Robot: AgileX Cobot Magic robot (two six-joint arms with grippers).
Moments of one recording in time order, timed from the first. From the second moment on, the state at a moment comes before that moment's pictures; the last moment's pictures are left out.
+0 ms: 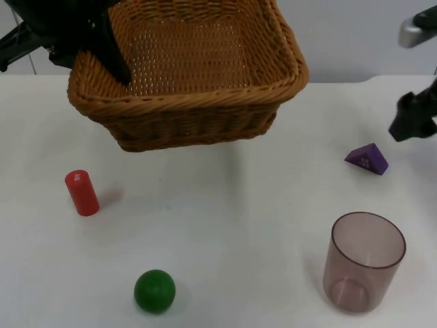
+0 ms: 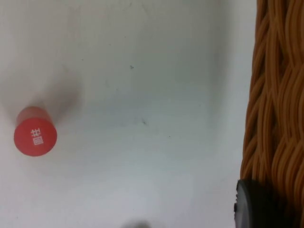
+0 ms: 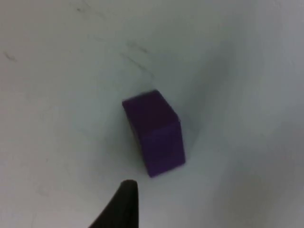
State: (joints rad) right arm 0.12 1.95 -1.25 0.15 0.40 -0.58; left arm -0.20 1.76 -1.38 -0.44 0.95 -0.16
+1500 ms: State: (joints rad) right arm 0.16 2.31 -1.61 0.28 0.69 -0.84; left arm -0.20 1.76 -1.38 -0.44 0.96 -0.16
